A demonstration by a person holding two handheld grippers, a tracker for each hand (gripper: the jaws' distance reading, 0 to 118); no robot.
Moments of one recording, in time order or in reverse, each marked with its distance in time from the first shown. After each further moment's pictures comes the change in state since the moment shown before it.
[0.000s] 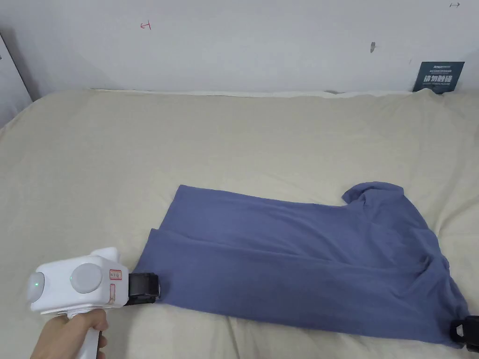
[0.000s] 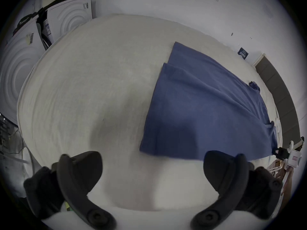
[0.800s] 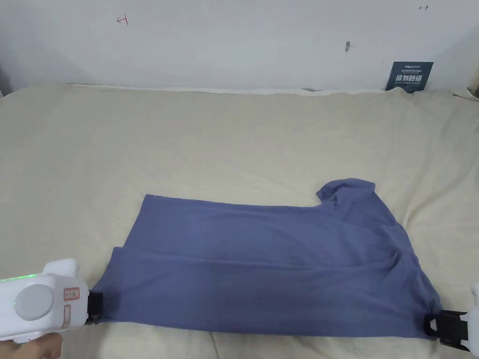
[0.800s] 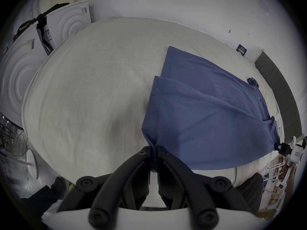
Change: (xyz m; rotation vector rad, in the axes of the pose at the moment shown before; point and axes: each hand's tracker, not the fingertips) left arm 0.007 -0.055 0.060 0.036 0.015 -0.021; right arm 0.010 -0.022 0.019 0.025 0.016 0.024
